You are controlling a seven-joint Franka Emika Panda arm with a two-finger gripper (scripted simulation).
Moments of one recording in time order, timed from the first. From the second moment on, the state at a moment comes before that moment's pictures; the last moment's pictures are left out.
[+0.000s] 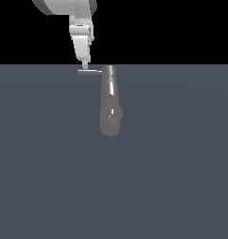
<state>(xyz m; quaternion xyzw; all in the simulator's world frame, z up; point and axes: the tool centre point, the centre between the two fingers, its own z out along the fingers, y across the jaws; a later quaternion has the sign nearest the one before) 0.153 0.120 0.257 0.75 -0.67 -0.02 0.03</state>
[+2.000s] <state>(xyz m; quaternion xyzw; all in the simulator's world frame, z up) 0.108 0.120 0.265 0.73 -0.69 -0.01 0.03</state>
